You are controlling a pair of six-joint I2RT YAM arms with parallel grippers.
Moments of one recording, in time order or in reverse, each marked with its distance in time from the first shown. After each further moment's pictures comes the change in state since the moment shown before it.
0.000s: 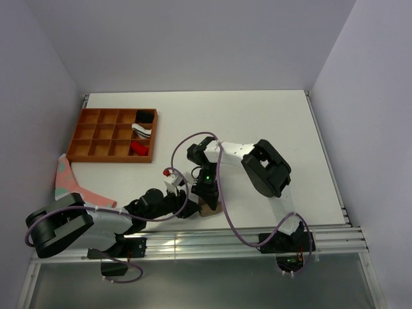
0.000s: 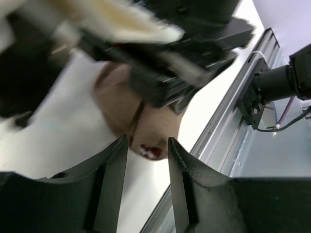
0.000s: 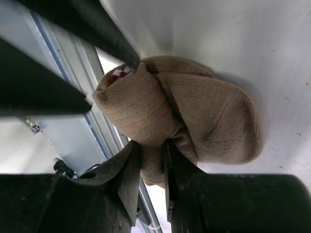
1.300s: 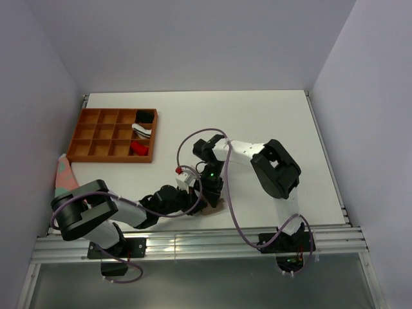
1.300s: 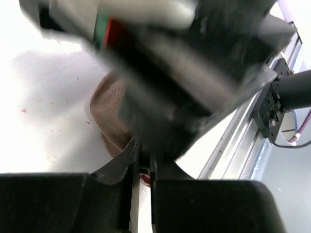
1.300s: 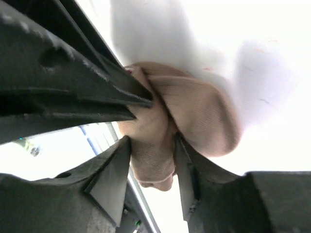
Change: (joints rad) left arm -0.053 0.240 0.148 0.035 -0.047 0.027; right arm -0.048 -0.071 -0.069 0.086 -0.004 0.069
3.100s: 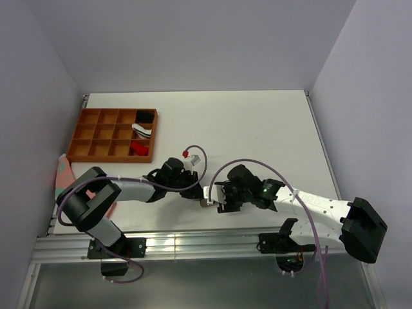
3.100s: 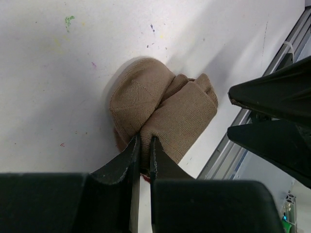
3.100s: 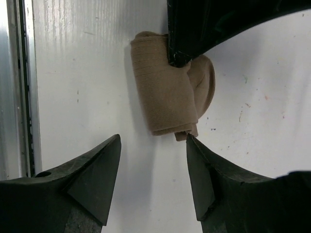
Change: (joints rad) left arm 0.246 0.083 0.311 -0.512 0.340 0.037; right arm 0.110 -0.939 -0.835 0.783 0.302 -0.175
